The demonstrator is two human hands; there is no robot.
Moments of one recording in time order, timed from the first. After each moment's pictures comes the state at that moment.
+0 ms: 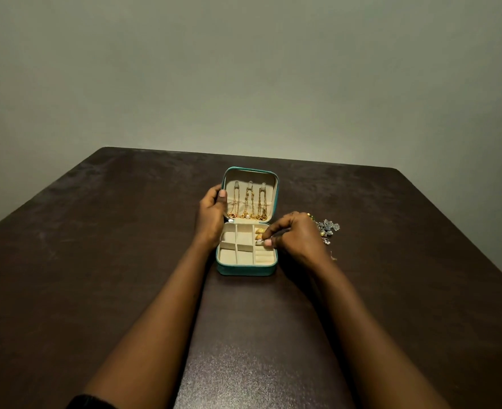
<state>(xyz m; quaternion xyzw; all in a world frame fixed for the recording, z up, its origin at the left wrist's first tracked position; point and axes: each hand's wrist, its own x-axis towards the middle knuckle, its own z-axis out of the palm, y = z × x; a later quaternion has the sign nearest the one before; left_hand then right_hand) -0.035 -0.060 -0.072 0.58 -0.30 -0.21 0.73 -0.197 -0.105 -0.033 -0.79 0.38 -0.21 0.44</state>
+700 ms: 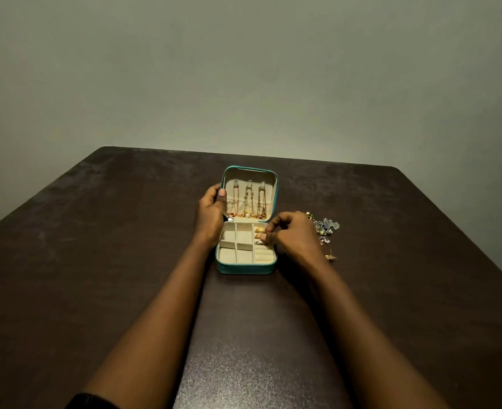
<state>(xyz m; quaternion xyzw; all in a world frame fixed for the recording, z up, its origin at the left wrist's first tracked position) -0.033 -0.059 -0.073 0.58 -0.30 -0.21 0.73 -0.191 -0.103 -0.040 -0.76 0.42 -0.24 0.43</state>
